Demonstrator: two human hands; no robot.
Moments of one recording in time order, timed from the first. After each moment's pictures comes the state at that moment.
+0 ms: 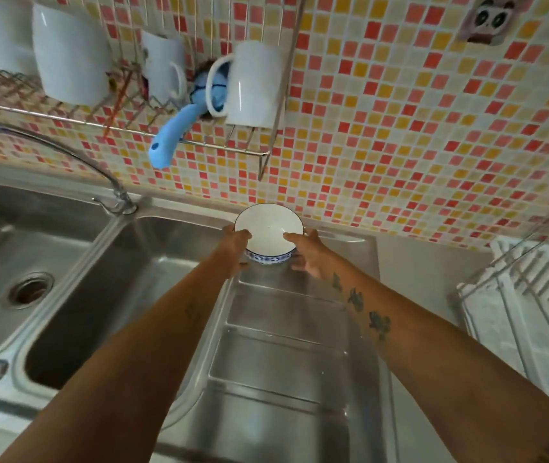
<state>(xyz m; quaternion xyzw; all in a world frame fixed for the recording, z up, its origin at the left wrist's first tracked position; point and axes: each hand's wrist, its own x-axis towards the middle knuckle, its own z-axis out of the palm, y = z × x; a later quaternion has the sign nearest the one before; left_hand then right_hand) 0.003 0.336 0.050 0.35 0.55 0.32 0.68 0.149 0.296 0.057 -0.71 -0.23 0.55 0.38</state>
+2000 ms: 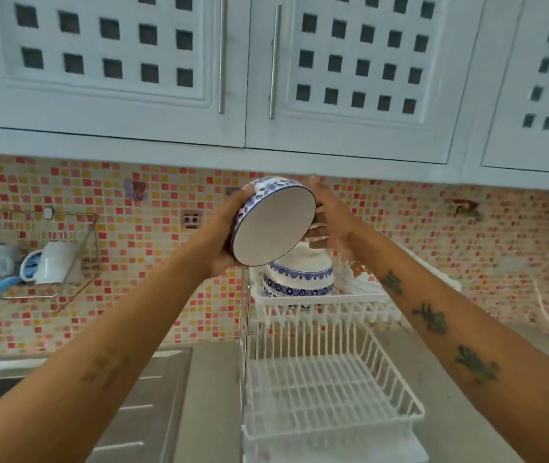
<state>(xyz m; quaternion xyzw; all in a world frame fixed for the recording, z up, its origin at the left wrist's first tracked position) 0.232 -0.031 0.420 0.62 0.20 0.33 0.69 0.394 -0.135 0.451 -0.66 -0.45 0.24 0.55</state>
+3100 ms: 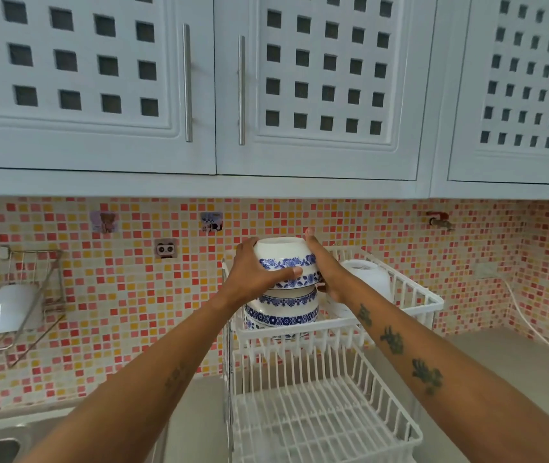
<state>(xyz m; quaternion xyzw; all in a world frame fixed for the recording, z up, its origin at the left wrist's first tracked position) 0.343 0.011 0.369 0.80 0.19 0.41 0.39 0.473 -0.099 0.392 -0.67 -0.35 0.27 0.60</state>
